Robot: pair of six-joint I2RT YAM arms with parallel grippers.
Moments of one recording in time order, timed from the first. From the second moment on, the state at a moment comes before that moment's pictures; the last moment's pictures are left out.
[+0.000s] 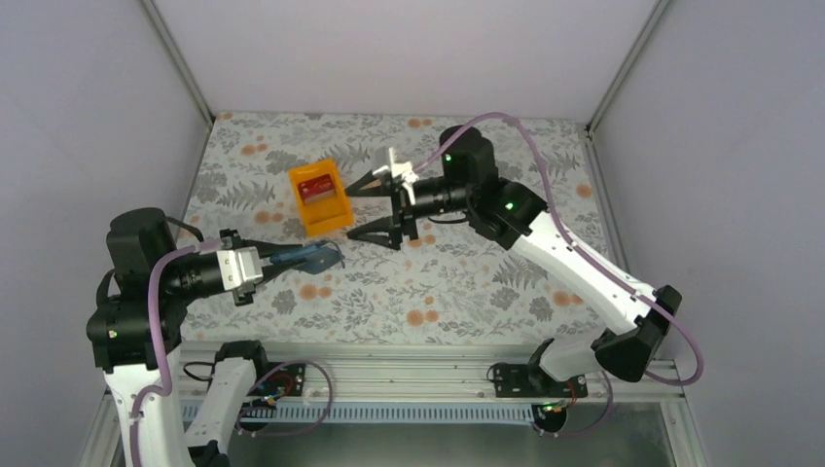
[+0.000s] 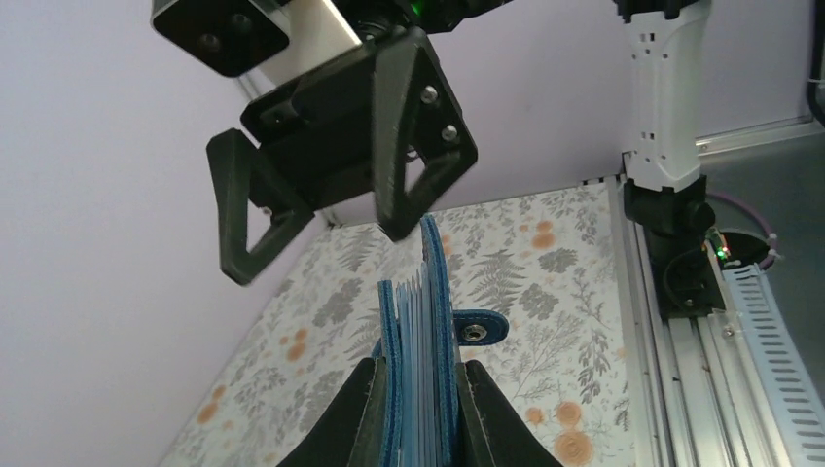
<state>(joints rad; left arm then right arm) 0.10 0.68 1.33 -1.16 1.26 0.88 0.82 1.40 1.51 -0.32 -0.84 -0.10</state>
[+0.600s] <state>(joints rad) 0.10 0.83 1.44 -1.21 1.37 0.93 0.88 1.50 1.76 -0.57 -0.87 -0.31</state>
